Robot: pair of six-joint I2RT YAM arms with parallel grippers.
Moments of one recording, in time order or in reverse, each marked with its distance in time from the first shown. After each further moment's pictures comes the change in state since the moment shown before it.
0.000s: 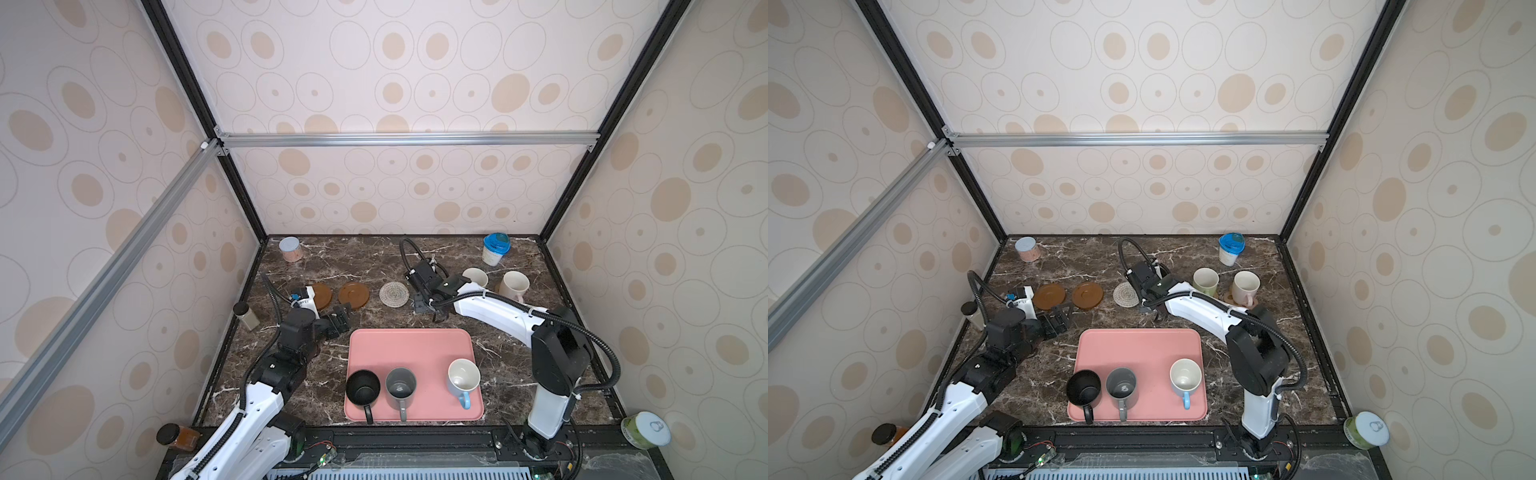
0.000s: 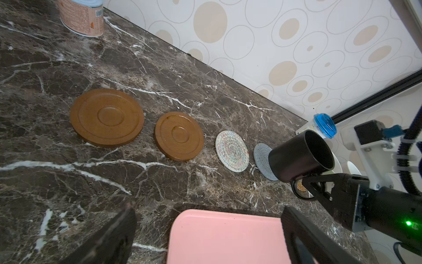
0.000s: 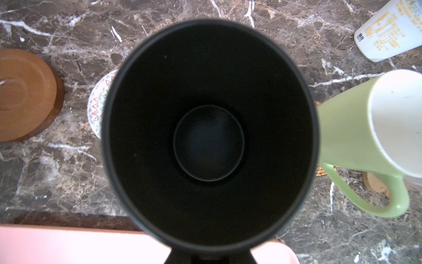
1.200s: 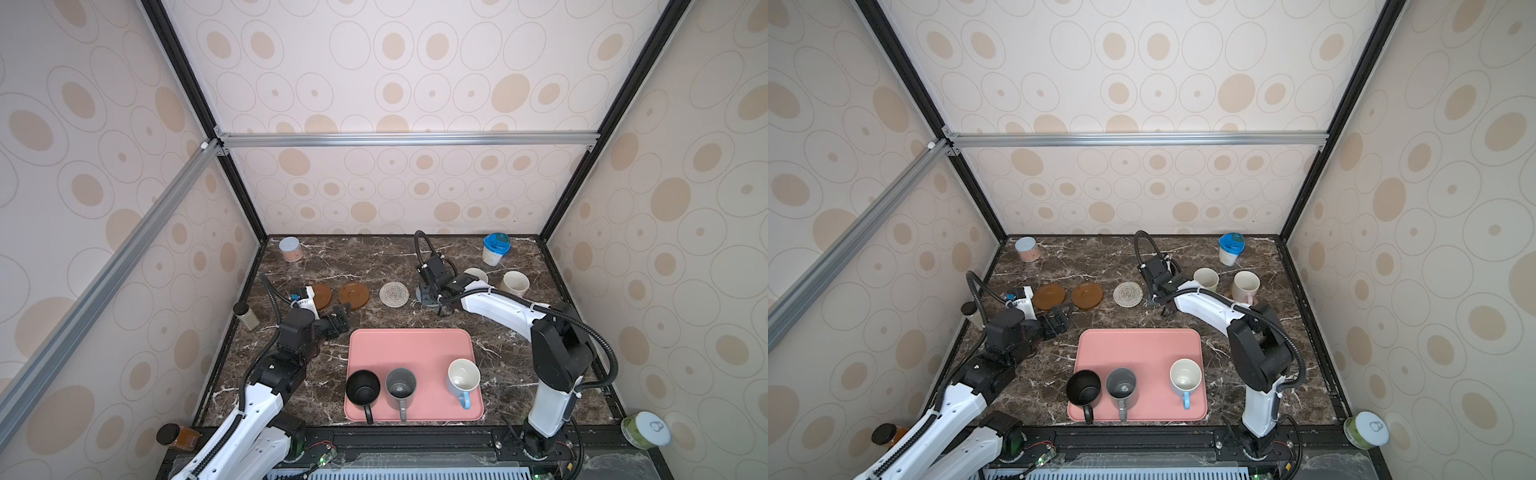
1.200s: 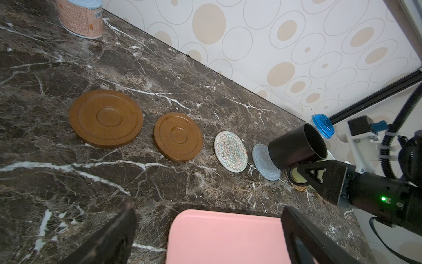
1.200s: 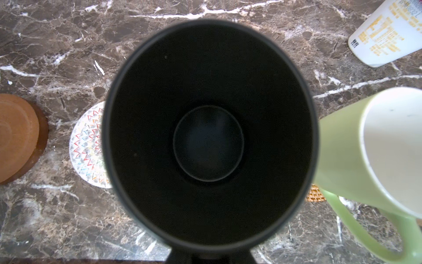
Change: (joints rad) left arm 0.000 -0.009 0.000 -0.002 0.003 0.000; right arm -0.087 0.002 -0.057 0.151 -0.039 -0.027
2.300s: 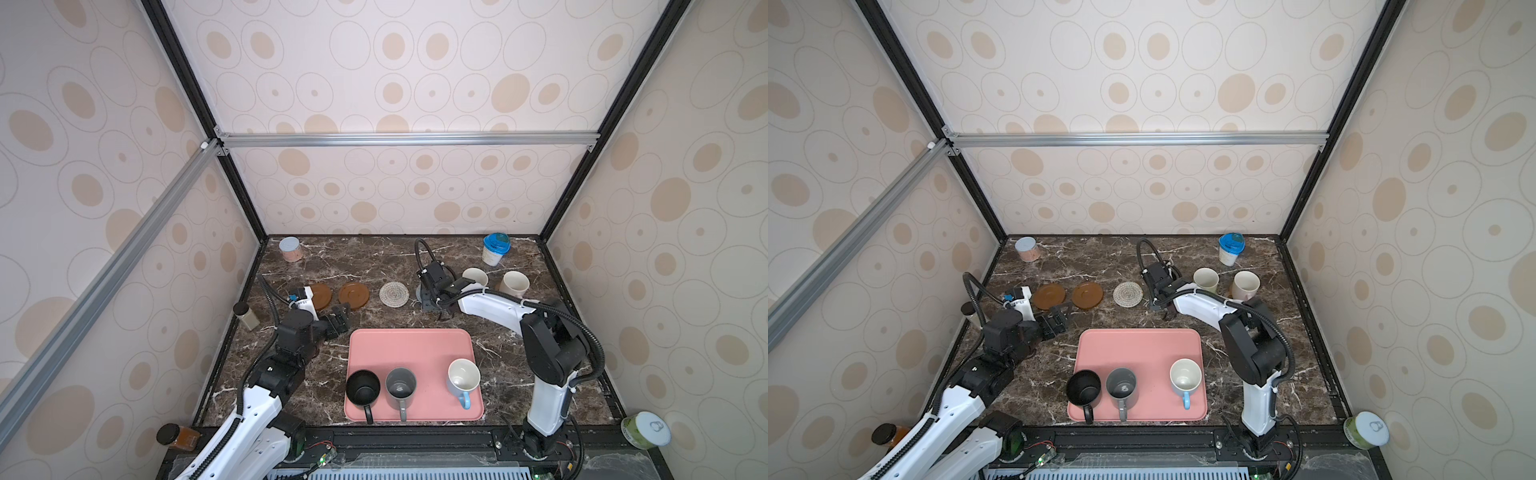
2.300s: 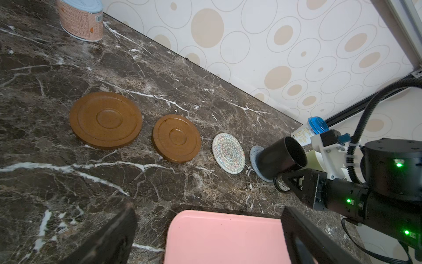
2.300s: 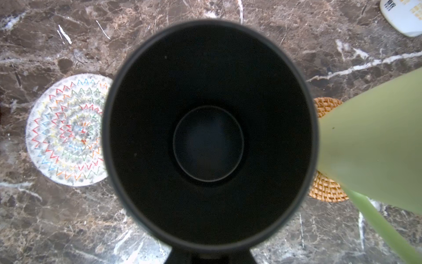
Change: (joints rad) left arm 0.000 -0.023 0.000 -0.008 -0.001 -0.007; right arm -0.019 0.055 -0.050 0.045 -0.038 0.000
